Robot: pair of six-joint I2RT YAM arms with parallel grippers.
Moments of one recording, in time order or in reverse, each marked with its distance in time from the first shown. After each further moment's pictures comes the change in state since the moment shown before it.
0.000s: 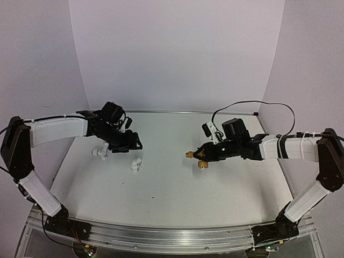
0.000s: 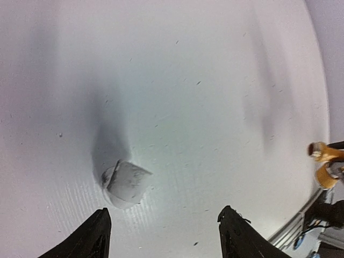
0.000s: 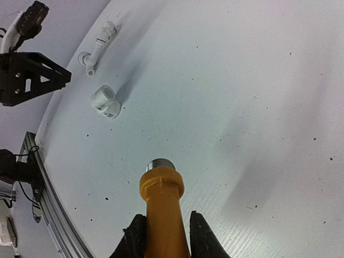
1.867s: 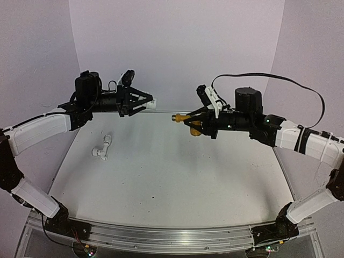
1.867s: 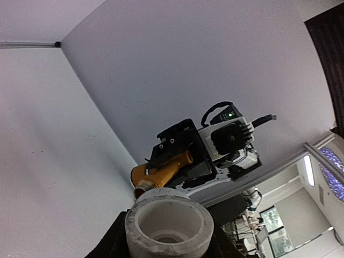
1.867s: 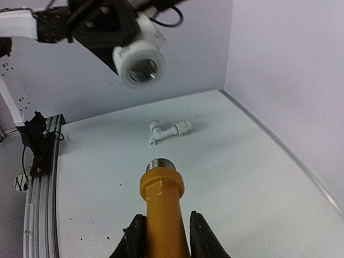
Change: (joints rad) left arm 0.056 -0.145 0.077 0.611 0.674 -0.302; right arm 0.051 -0.135 0.231 0.040 -0.131 -0.555
